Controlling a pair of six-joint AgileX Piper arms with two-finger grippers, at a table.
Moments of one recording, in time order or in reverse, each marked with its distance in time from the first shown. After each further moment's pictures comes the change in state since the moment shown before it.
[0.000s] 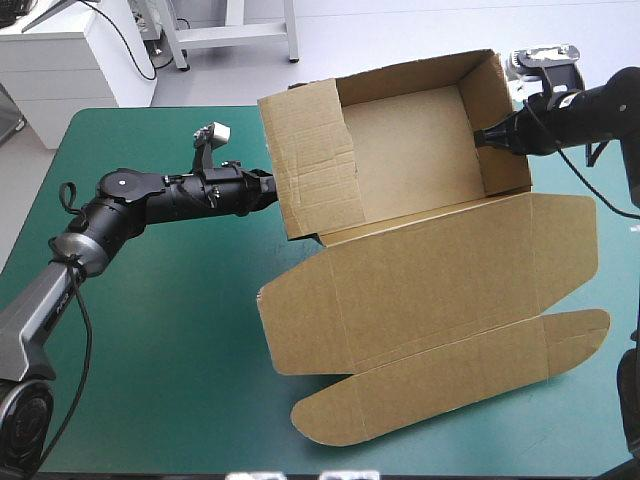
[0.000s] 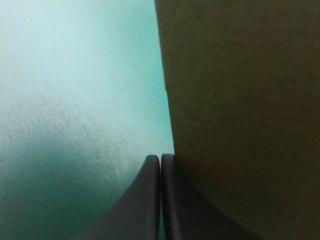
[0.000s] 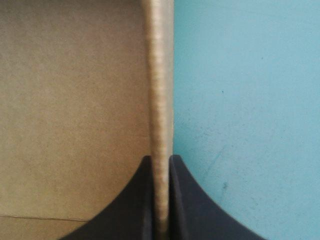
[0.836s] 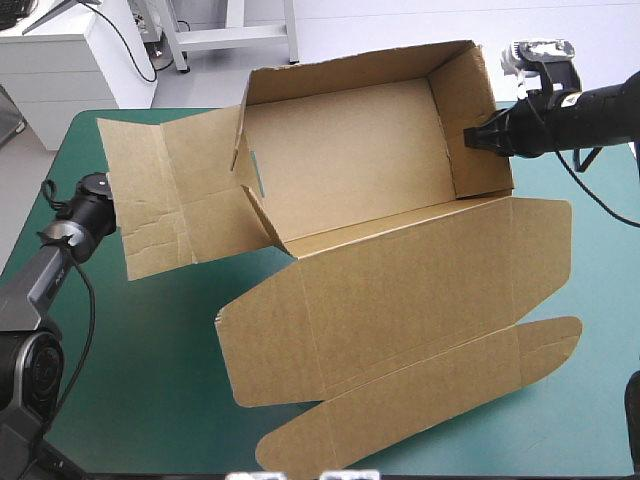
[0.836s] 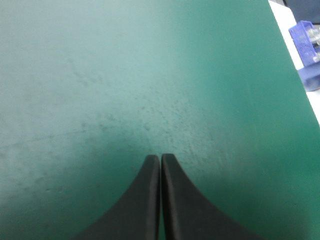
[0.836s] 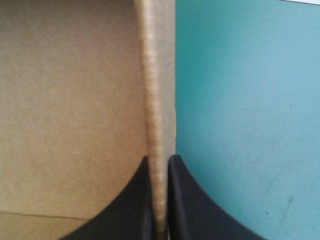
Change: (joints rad) left arm 0.177 0.132 0.000 0.177 -0.001 0.023; right arm 0.000 -0.067 0.000 0.193 0.065 -0.020
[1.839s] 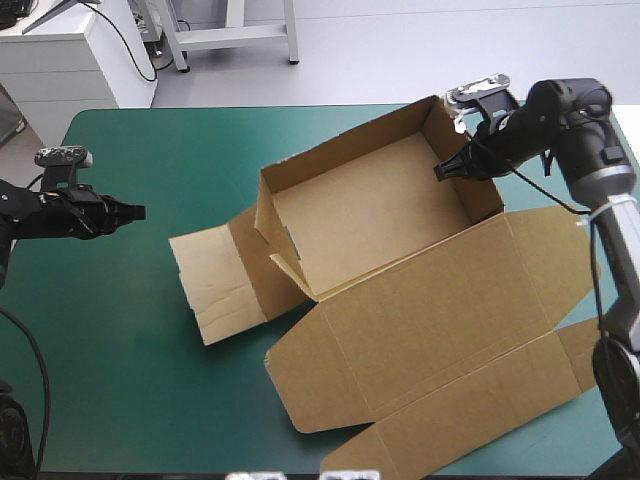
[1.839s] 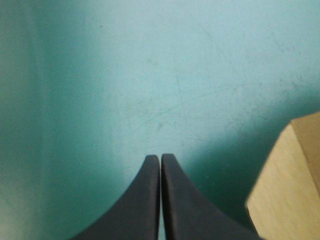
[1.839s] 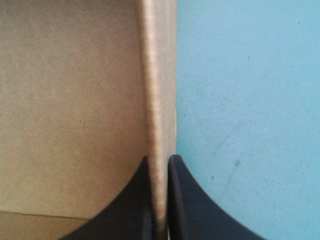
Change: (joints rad) left arm 0.304 -0.235 0.000 0.585 0.039 -0.206; right arm 0.168 0.129 0.000 -0.370 0.000 0.054
